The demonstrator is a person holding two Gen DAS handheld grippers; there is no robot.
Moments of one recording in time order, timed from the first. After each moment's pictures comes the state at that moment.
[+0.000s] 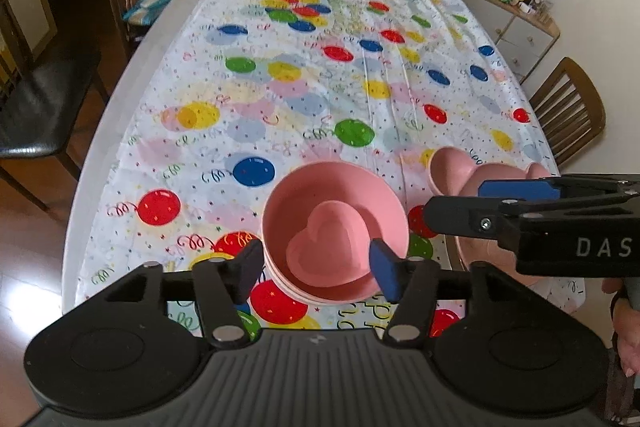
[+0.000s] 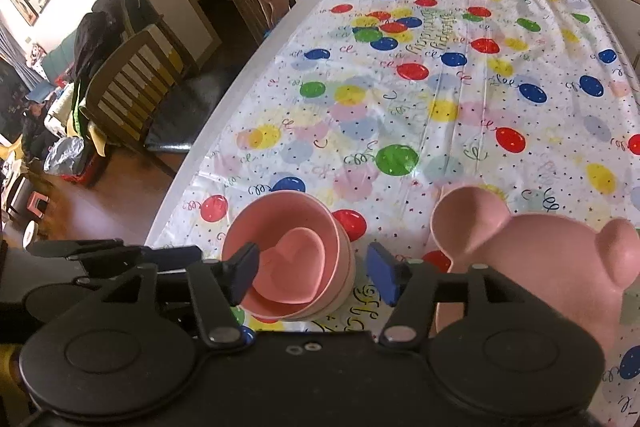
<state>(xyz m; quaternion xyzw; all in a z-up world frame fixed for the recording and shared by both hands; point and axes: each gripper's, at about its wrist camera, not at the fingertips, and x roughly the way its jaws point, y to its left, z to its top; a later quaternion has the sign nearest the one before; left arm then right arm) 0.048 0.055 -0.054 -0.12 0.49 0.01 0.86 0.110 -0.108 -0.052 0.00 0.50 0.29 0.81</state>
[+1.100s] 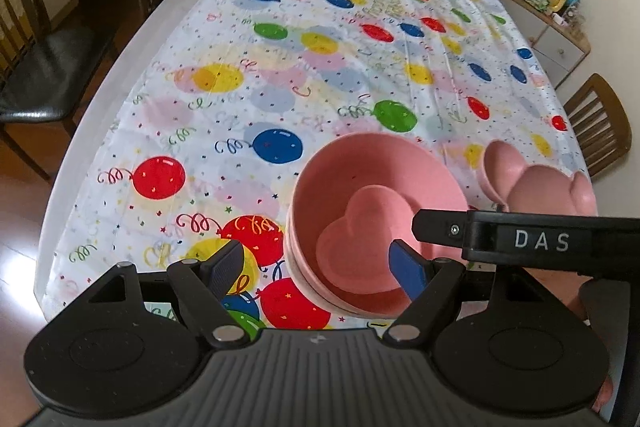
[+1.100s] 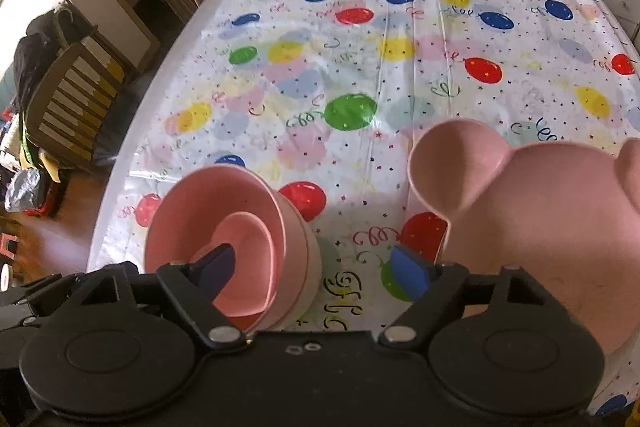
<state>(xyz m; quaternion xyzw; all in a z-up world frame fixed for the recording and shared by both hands) 0.059 0.069 -0.117 -0.16 0.50 0.05 0.85 0.128 -0.098 -0.131 0.02 0.55 0.19 0.81</state>
